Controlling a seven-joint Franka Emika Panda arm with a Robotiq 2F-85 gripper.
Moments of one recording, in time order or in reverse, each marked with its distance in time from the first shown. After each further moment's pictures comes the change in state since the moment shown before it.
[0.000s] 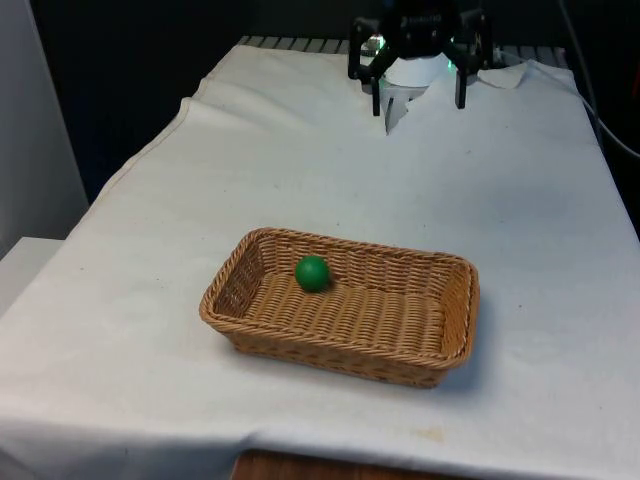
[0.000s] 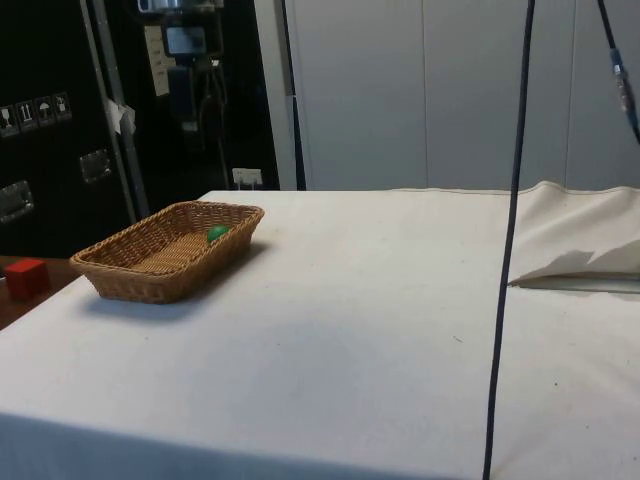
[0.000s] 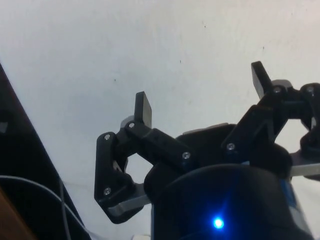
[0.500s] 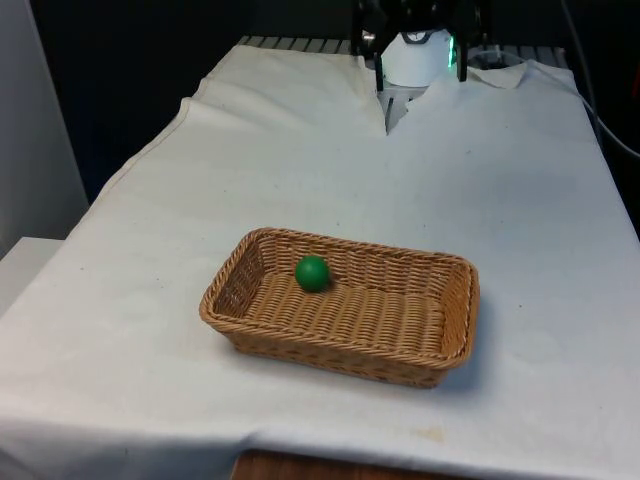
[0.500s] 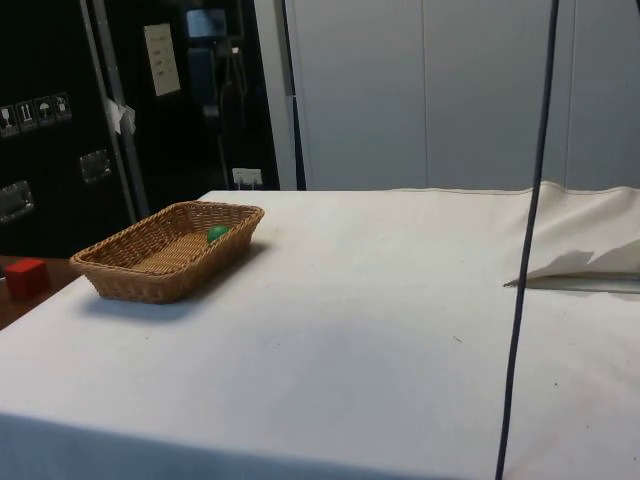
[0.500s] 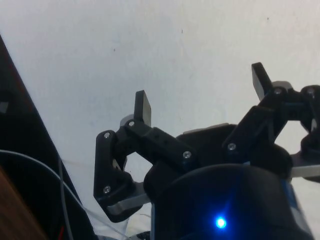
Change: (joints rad) arm 0.000 -0.115 0.014 -0.095 -0.049 -0.027 0.025
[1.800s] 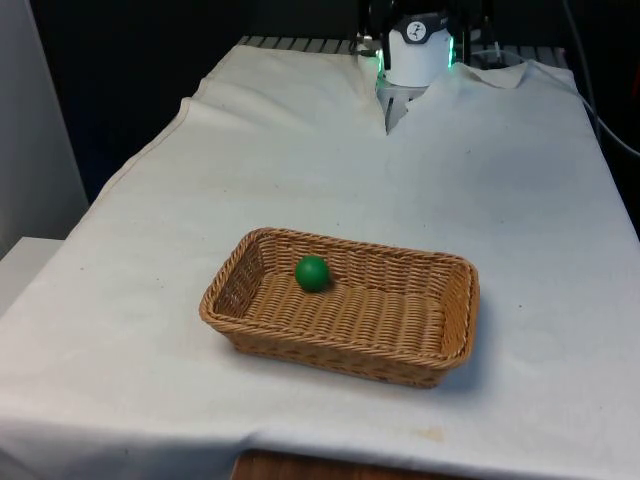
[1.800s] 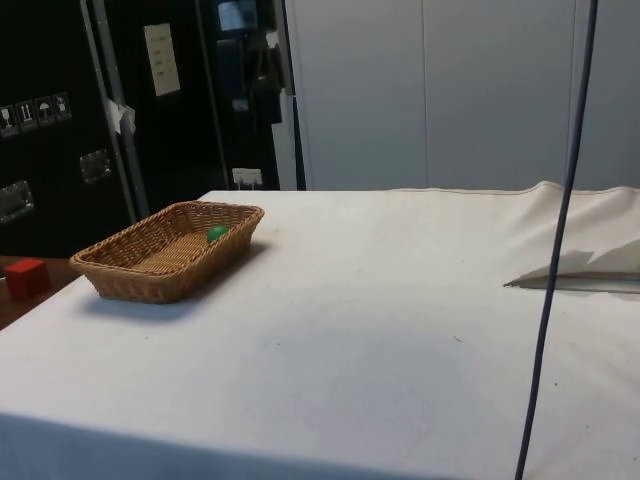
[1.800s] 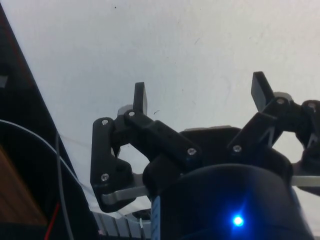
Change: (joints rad) arm -0.001 -0.148 0.027 -0.157 -0.054 0.001 0.174
